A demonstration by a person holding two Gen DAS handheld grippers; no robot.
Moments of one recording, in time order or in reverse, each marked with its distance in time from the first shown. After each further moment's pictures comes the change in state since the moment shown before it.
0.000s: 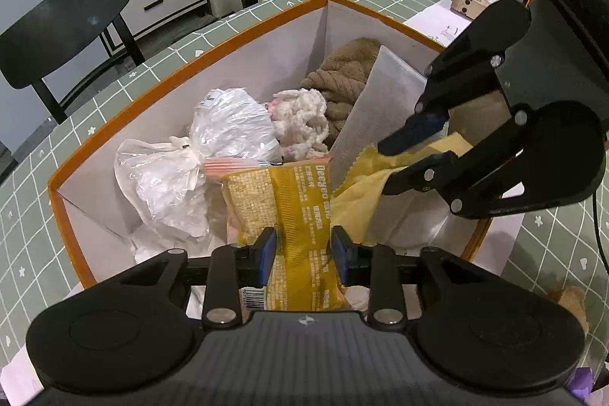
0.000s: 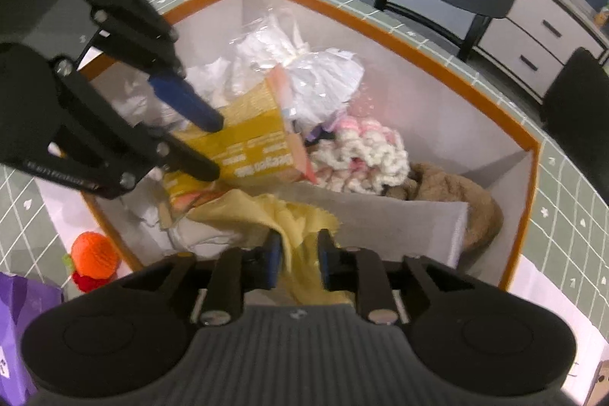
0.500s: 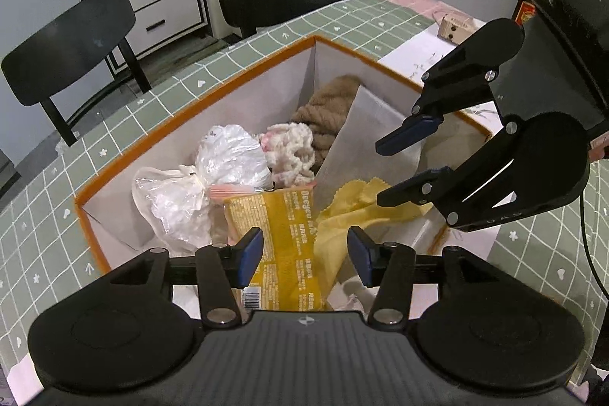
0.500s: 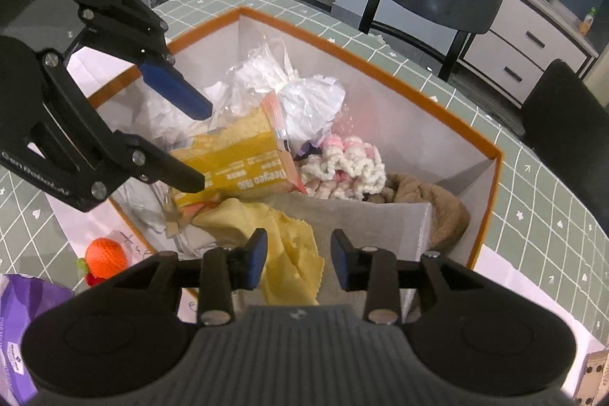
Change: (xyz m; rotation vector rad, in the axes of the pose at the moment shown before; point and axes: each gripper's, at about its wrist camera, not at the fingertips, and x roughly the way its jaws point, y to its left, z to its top) left arm -0.039 -0.011 0.005 -0.007 -0.071 -0.002; right arm -0.035 0.004 -0.003 0.004 -0.053 -0.035
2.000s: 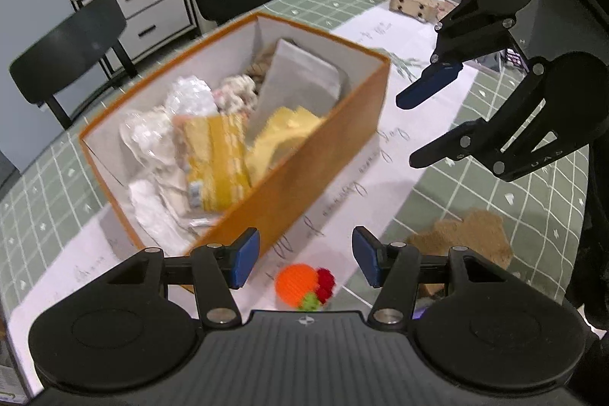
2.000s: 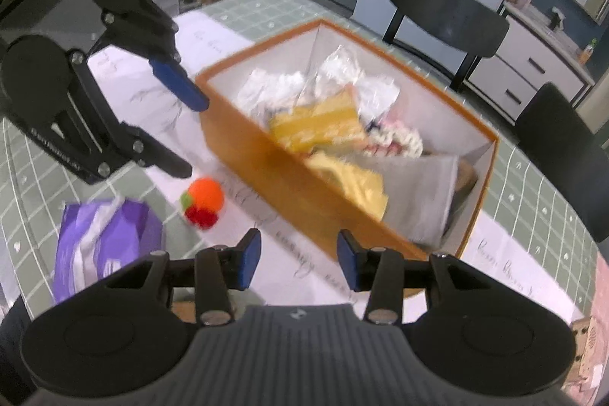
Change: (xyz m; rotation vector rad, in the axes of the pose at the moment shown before) left arm -0.058 -0.065 -0.077 0.069 0.013 0.003; right arm -0.079 0.076 -0.058 -0.085 -0.021 -0.012
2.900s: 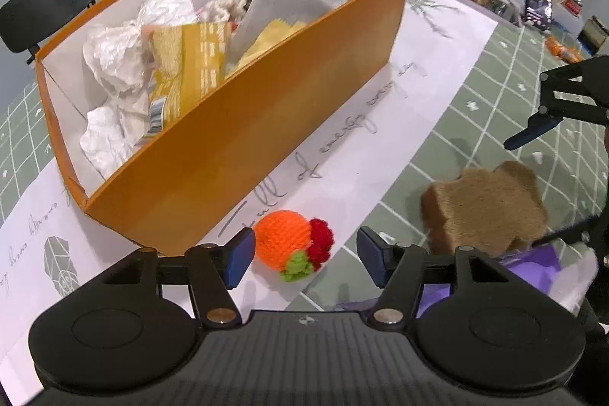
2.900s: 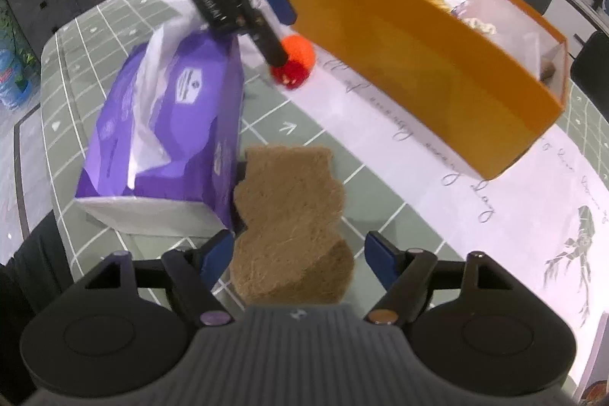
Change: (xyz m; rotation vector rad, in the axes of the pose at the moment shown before) left arm 0.062 0.001 -0.032 -0.053 0.121 -0.008; right arm 0.021 0.055 -0.122 -0.043 0.061 0.137
